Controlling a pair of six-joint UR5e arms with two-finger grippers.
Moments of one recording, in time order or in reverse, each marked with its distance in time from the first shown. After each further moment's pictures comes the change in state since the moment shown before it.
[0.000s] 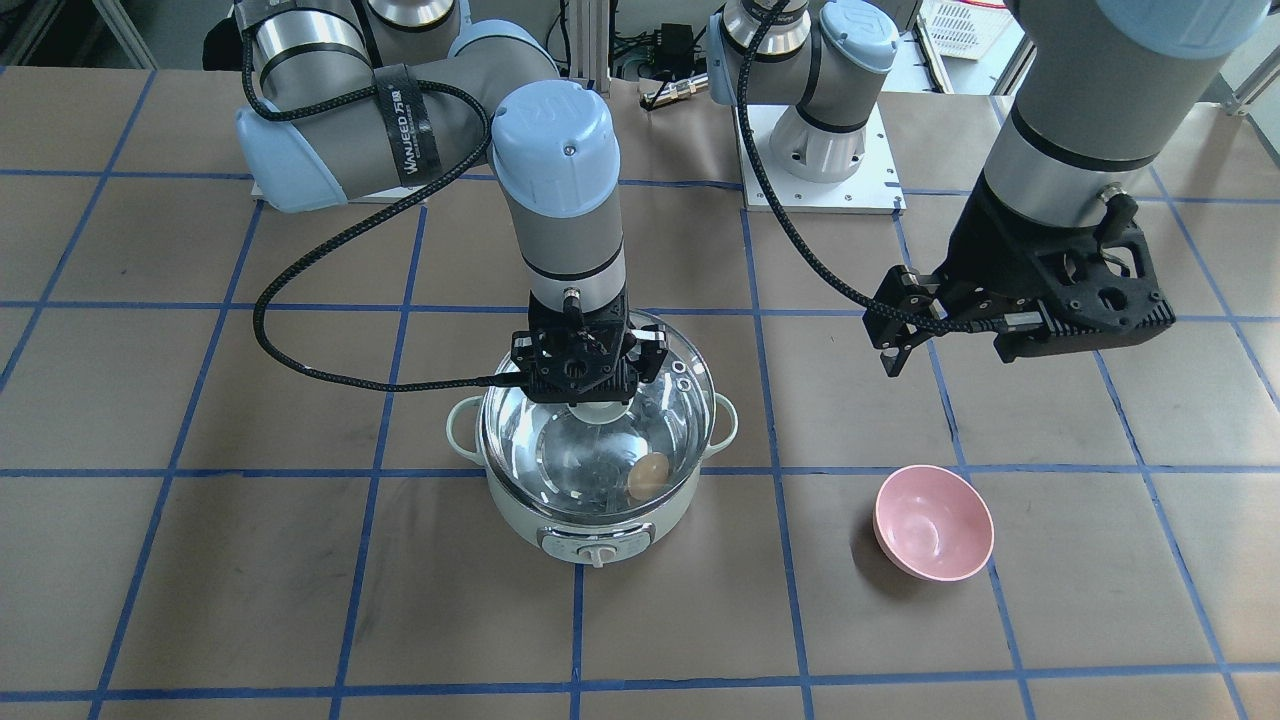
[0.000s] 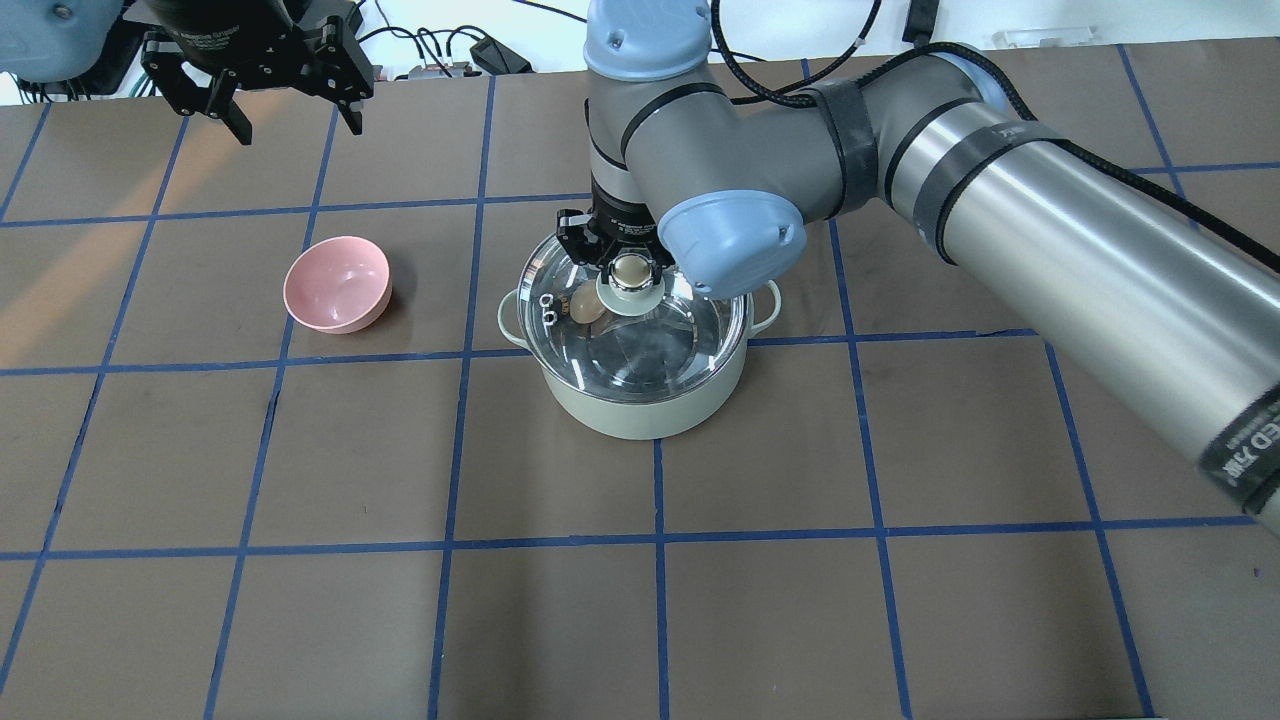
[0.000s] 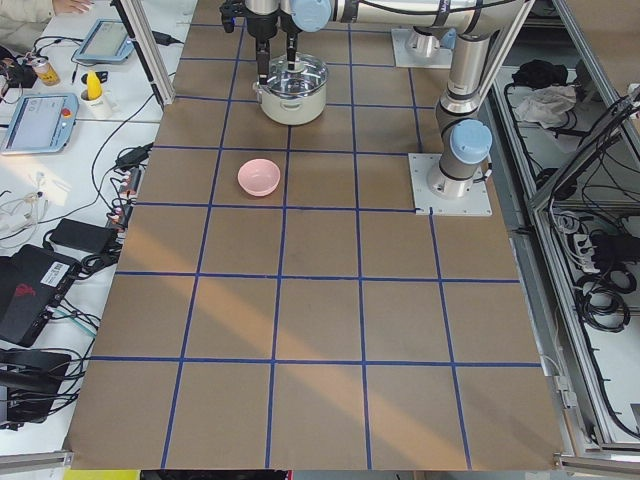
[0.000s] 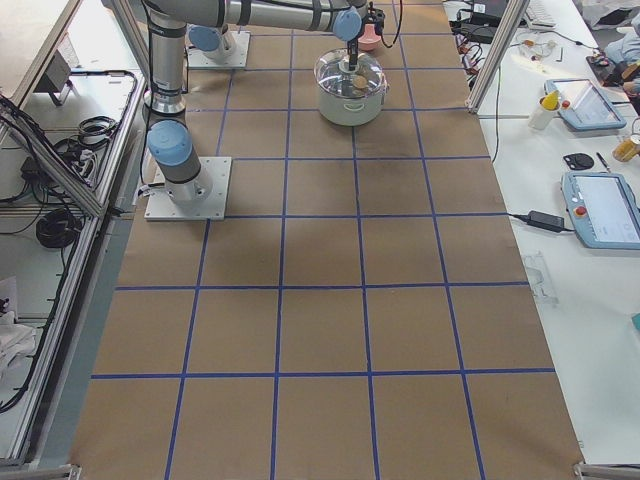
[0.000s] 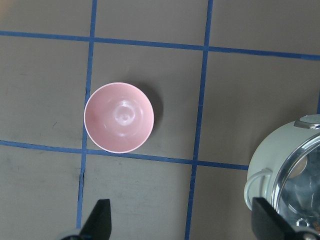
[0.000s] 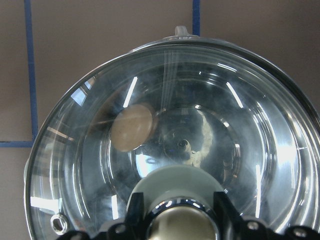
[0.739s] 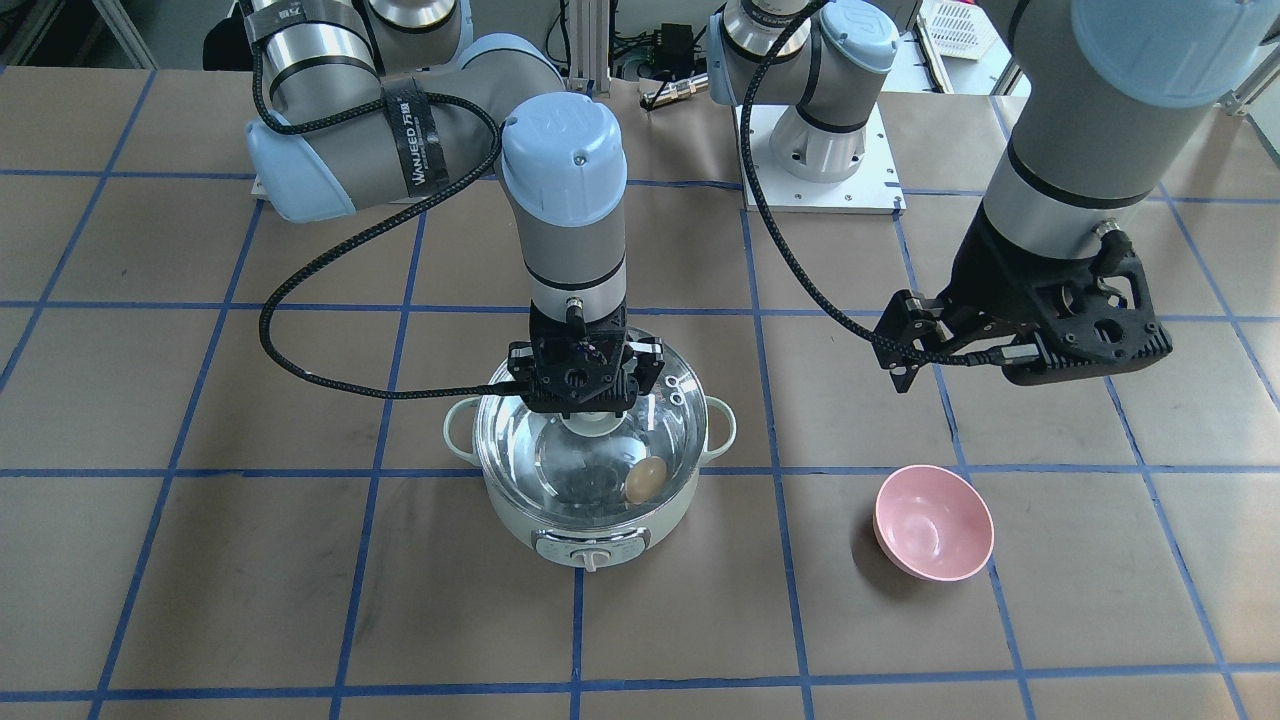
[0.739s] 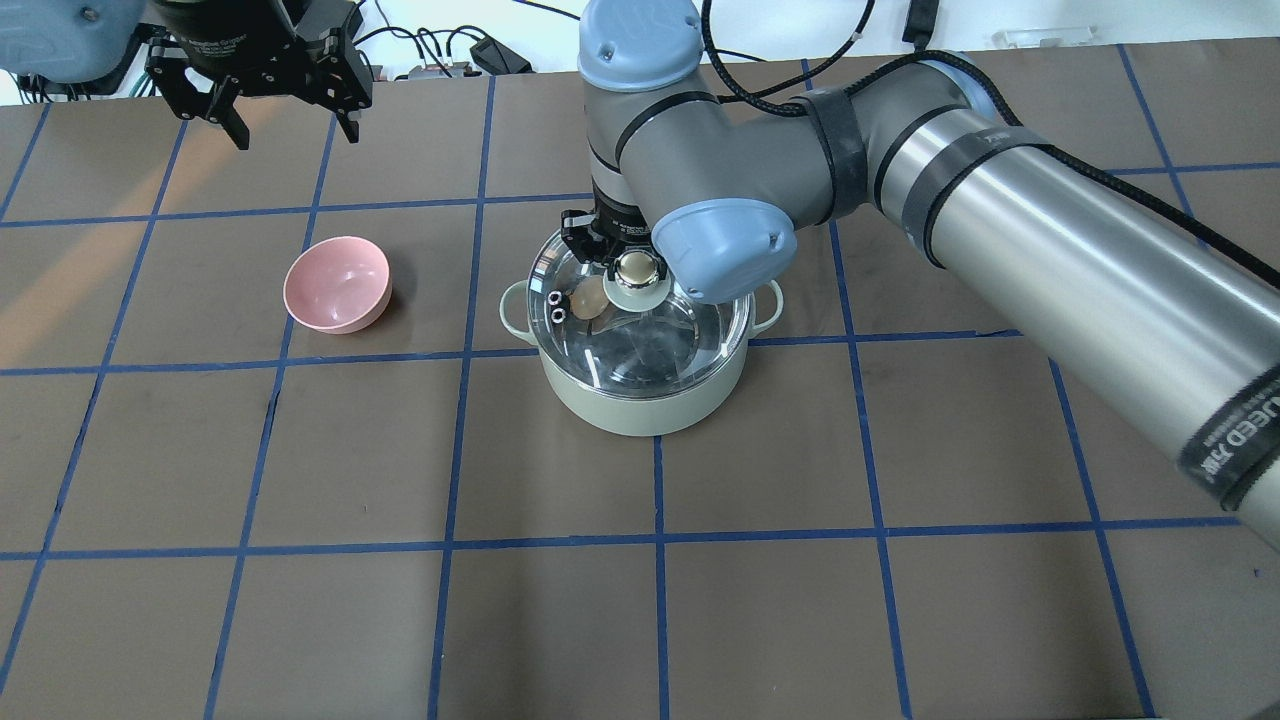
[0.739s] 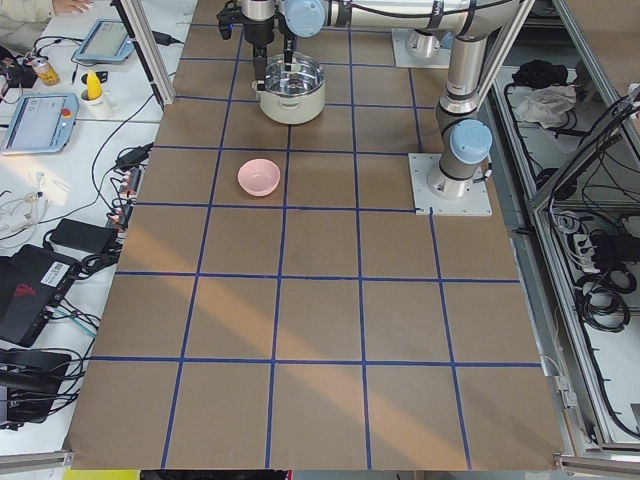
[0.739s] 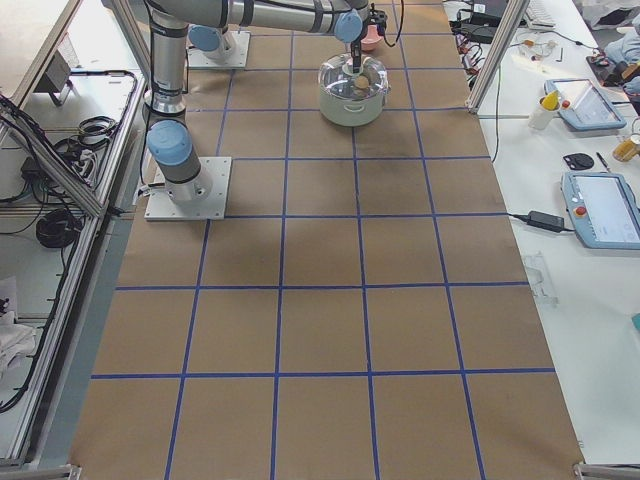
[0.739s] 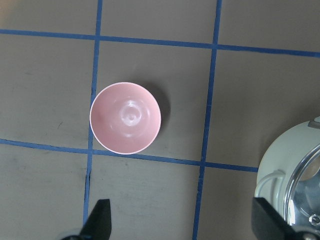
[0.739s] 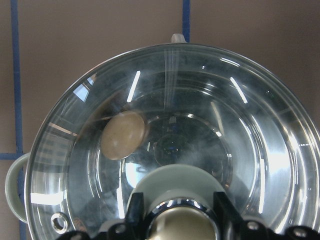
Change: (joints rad) left arm 0.000 -0.027 0.003 0.002 0.048 0.004; right arm 0.000 0.017 0.000 -0.025 -0.042 -0.008
